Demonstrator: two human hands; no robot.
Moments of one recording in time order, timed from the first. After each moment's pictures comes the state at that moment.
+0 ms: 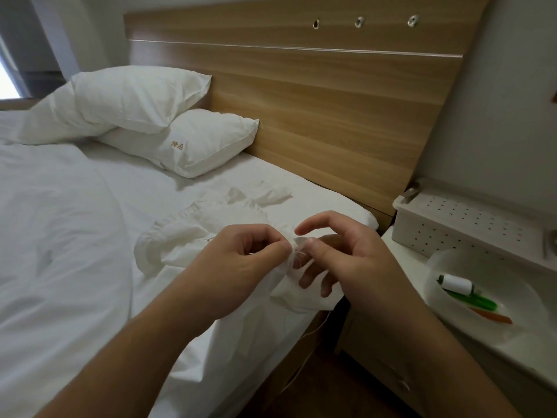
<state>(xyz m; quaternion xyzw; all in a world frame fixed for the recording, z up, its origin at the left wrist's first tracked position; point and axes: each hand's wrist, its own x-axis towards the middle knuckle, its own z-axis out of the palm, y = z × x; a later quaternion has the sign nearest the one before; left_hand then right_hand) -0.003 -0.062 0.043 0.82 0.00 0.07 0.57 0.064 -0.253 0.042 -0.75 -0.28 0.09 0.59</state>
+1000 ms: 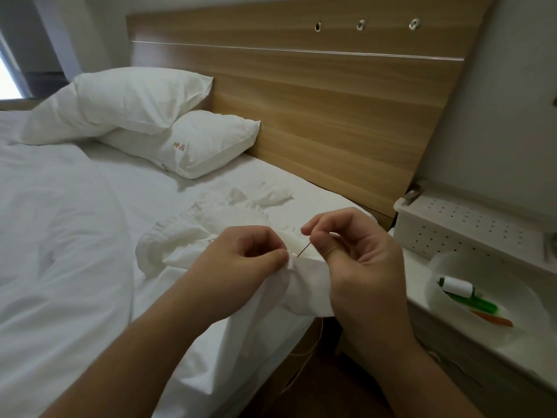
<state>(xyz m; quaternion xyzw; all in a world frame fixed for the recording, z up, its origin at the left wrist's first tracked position) -0.001 -0.061 0.042 0.85 0.06 0.08 0.51 0.042 -0.233 0.035 -0.67 -0.25 -0.11 0.69</state>
